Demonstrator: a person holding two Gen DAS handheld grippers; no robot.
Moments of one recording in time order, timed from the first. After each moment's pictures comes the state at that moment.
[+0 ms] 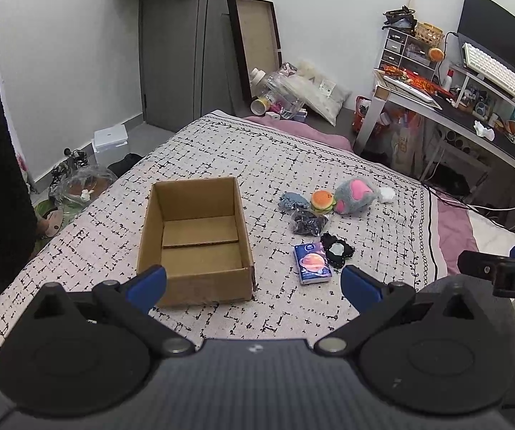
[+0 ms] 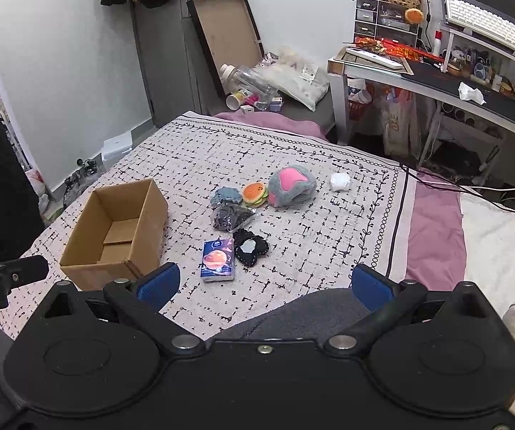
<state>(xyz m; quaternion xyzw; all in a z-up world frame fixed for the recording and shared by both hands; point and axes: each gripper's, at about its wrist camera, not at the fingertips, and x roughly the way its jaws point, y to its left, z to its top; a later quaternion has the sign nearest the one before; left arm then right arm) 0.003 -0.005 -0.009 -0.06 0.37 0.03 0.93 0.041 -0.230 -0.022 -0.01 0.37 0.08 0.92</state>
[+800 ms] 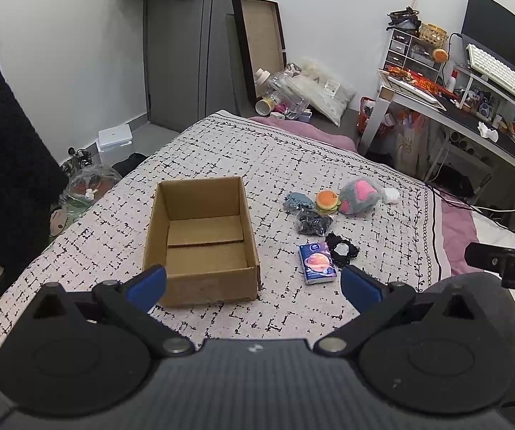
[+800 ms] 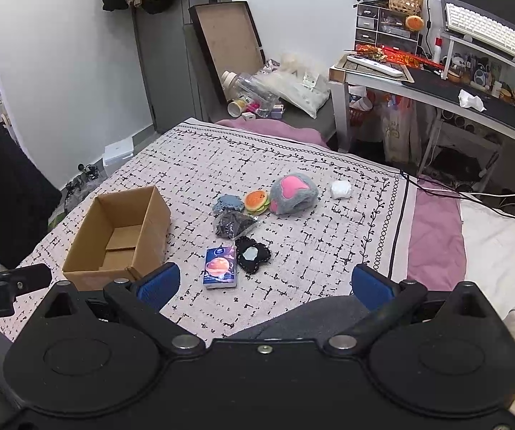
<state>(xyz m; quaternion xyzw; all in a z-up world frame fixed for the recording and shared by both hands) 0.001 -0.003 -0.010 -0.06 0.37 0.03 0.93 0.040 -0.227 -0.019 -0.01 0.36 0.08 0.93</state>
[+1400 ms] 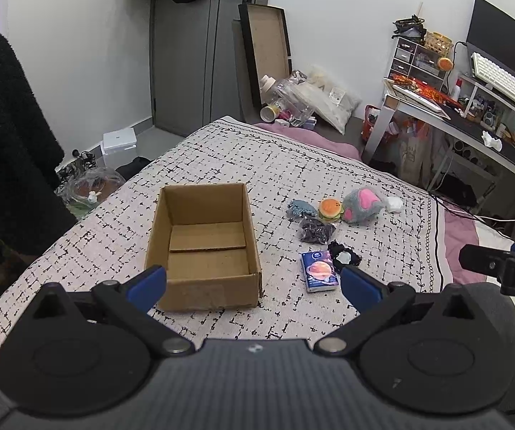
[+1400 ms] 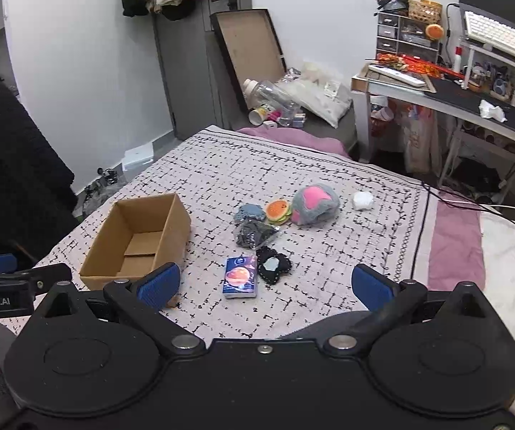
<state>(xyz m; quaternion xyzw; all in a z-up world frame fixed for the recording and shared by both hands) 0.004 0.000 -0.012 -0.07 0.36 0.04 0.93 0.046 -0.220 -0.019 0.00 0.35 0.12 0.93</state>
